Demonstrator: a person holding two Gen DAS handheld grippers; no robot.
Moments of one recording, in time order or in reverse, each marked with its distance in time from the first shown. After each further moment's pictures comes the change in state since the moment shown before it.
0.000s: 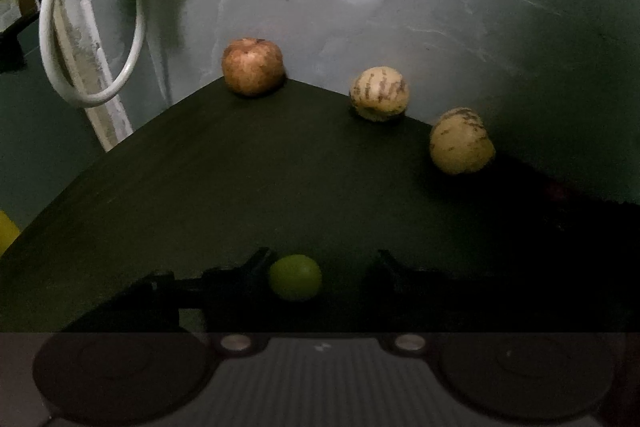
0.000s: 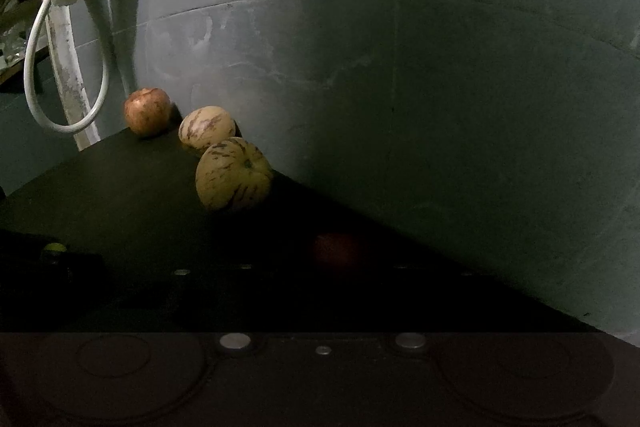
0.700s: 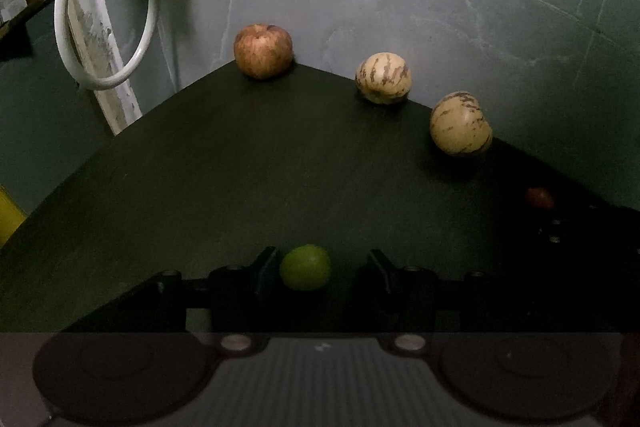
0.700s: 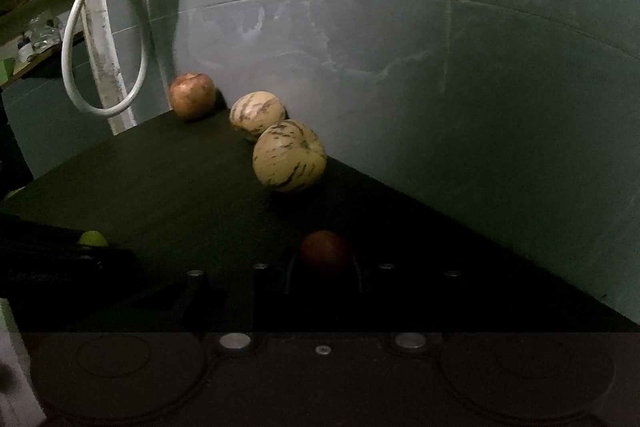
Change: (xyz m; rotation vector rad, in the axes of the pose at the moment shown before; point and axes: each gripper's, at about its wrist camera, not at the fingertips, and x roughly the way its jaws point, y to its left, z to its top) left arm -0.018 0.005 -0.010 -0.007 0.045 0.008; right arm -0.019 0.020 -0.006 -0.025 0.037 0.081
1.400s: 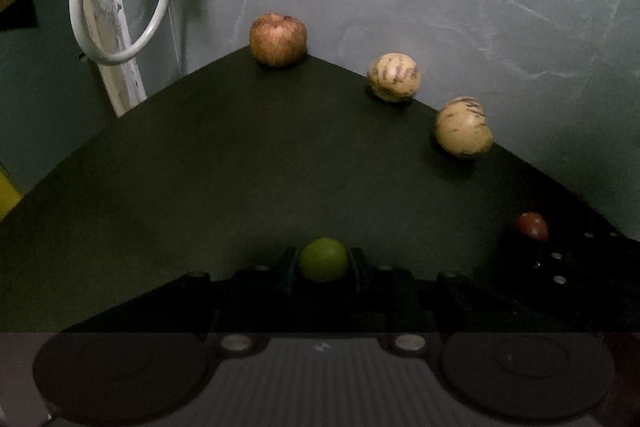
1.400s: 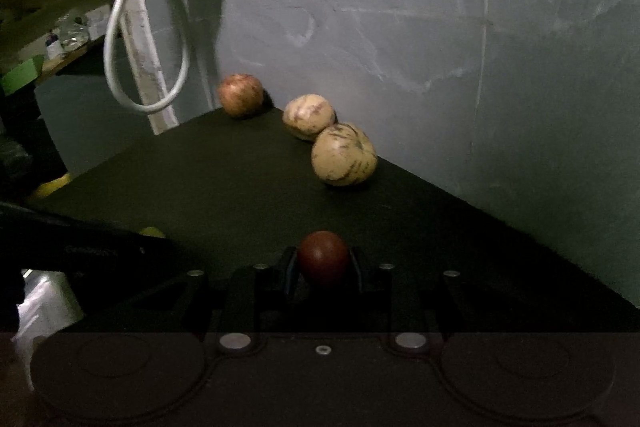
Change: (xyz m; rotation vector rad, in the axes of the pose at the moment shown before) left arm -0.016 0.018 -0.003 -0.072 0.039 -0.053; right arm -0.046 0.021 0.003 -0.025 0.012 0.092
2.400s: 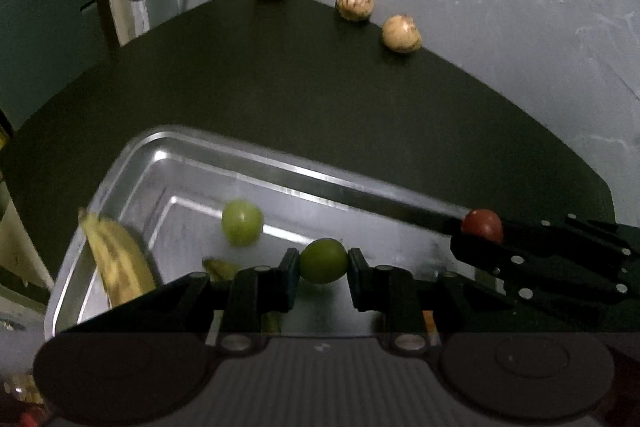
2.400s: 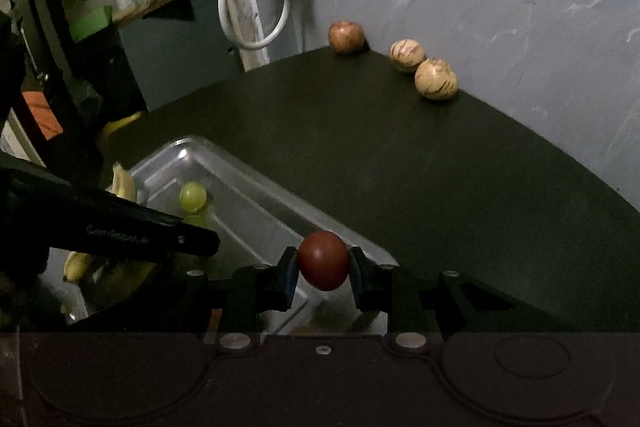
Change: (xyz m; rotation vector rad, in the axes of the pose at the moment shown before) left arm -0.103 0.010 -0.105 -0.004 0.126 -0.082; right arm -0.097 0.050 -0.070 -0.097 0.150 0.148
